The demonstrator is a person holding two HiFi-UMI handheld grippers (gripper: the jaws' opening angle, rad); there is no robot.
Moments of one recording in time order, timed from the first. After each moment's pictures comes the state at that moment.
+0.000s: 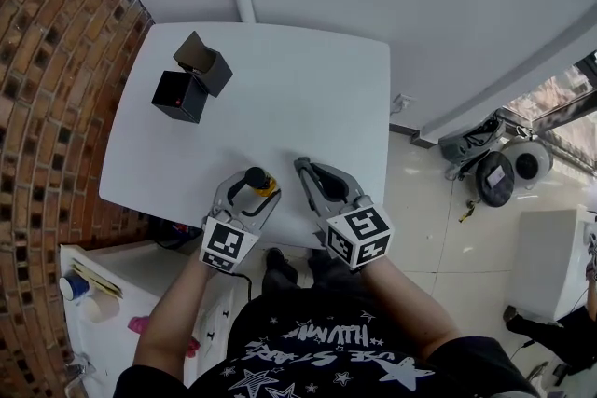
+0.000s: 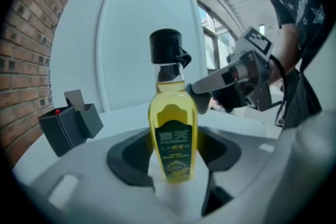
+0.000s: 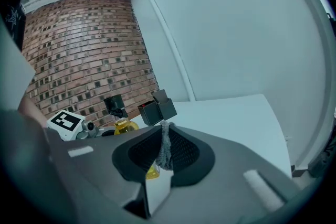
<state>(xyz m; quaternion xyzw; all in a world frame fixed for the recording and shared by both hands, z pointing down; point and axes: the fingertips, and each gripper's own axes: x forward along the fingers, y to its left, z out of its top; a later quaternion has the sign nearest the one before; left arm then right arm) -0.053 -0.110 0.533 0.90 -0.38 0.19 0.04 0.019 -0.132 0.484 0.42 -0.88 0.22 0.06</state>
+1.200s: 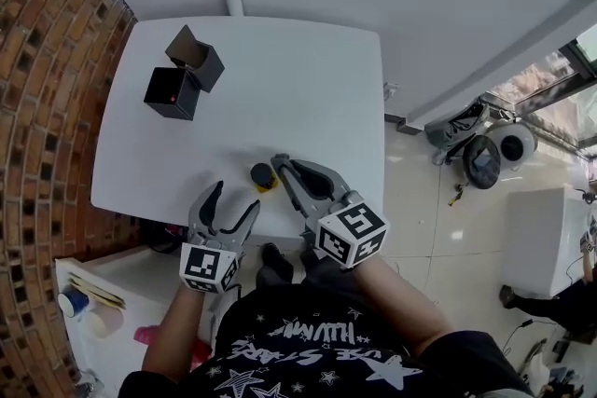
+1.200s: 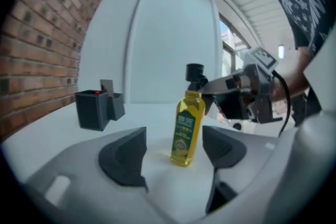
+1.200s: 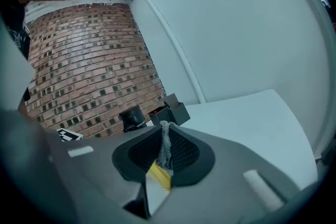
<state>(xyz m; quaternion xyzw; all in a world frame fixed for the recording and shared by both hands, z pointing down) -0.112 -0.080 0.507 0.87 -0.46 0.10 0.13 -0.026 -0.120 0.456 0.40 -0.88 0.24 0.02</state>
